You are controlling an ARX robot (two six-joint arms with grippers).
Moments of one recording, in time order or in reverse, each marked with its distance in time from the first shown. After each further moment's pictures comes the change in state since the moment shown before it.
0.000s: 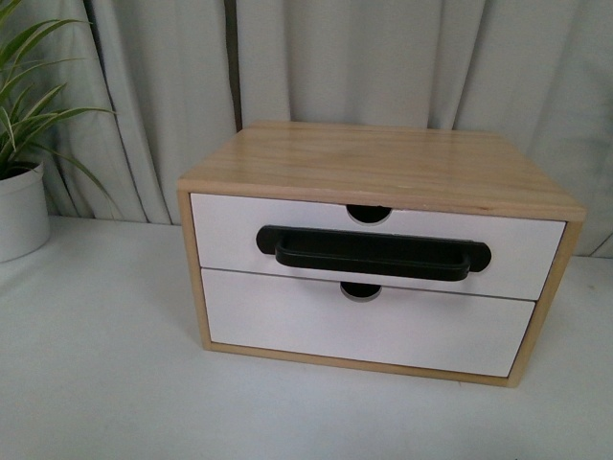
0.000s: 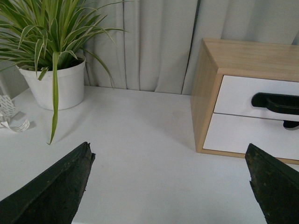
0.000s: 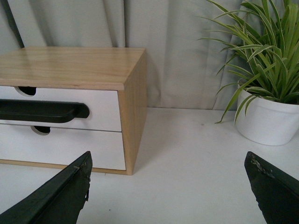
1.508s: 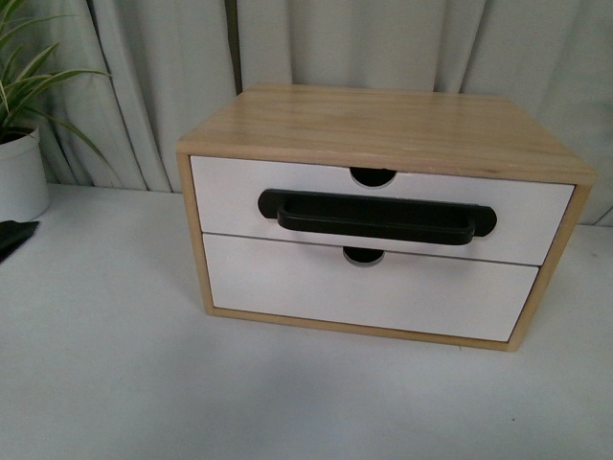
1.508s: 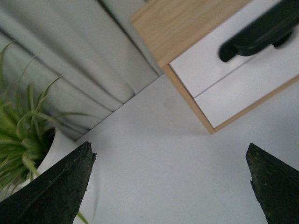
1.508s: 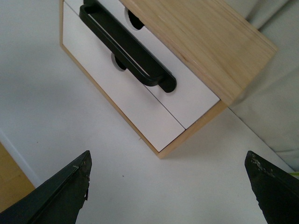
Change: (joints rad) left arm -0.214 0.911 0.362 0.326 0.052 0.701; right arm 0.029 0.829 0.464 -0.054 -0.409 -0.641
